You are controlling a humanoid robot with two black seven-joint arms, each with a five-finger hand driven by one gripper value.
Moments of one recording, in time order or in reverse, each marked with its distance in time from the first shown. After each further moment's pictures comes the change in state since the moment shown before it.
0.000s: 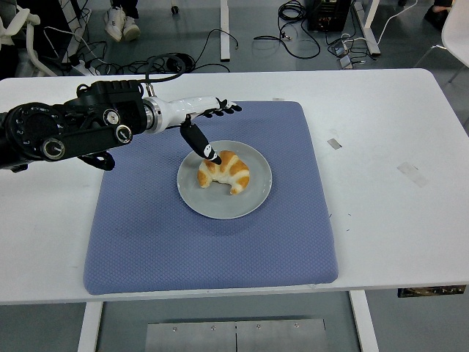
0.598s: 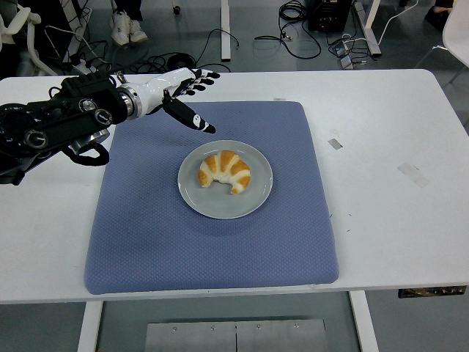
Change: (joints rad) left arm 0.185 0.035 -0.292 0.109 -0.062 0.034 -0.012; right arm 0.000 0.000 0.000 0.000 0.000 0.000 0.000
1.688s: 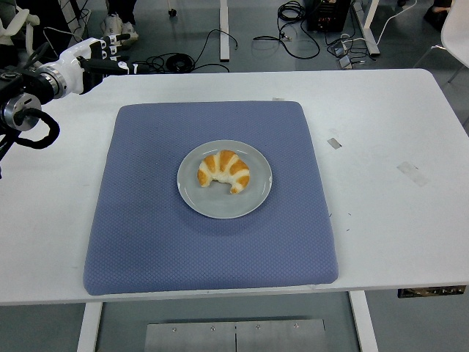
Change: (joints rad) left arm 0.108 0.007 -0.301 0.447 -0.357 -0.255 0.013; right arm -0.001 0.000 0.000 -0.001 0.000 0.001 0.000
